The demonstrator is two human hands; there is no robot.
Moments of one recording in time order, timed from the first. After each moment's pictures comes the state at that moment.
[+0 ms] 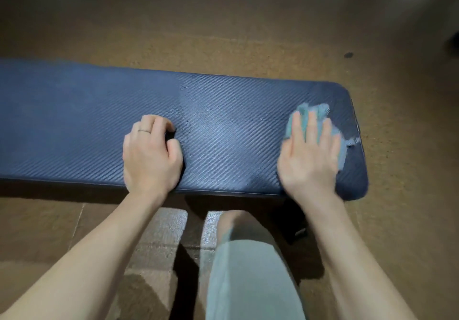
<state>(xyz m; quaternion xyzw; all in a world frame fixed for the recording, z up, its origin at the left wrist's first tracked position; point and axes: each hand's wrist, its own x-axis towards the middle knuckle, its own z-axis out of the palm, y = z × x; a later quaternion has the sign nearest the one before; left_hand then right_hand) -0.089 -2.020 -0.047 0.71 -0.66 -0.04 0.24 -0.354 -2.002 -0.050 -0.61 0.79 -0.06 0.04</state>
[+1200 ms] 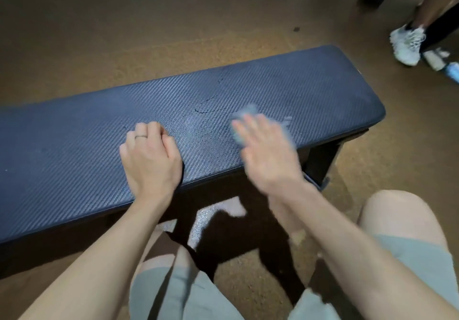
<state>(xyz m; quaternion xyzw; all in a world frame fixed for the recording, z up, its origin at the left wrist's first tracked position) 0.074 -2.043 -0.045 0.64 -0.73 -0.04 0.23 -0.138 -1.962 -0.044 -0.68 0.73 -0.01 -0.01</state>
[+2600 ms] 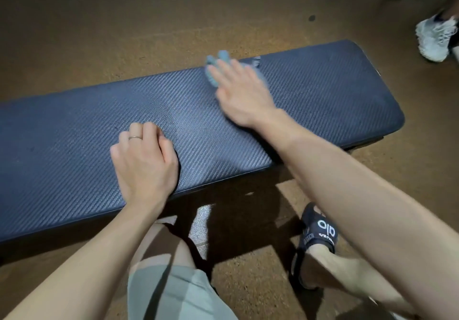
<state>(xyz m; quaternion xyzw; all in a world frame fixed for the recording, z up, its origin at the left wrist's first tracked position) 0.069 -2.047 -0.047 0.66 -0.73 0.00 0.18 -0.164 -2.118 -0.039 -0.72 0.69 0.00 0.04</state>
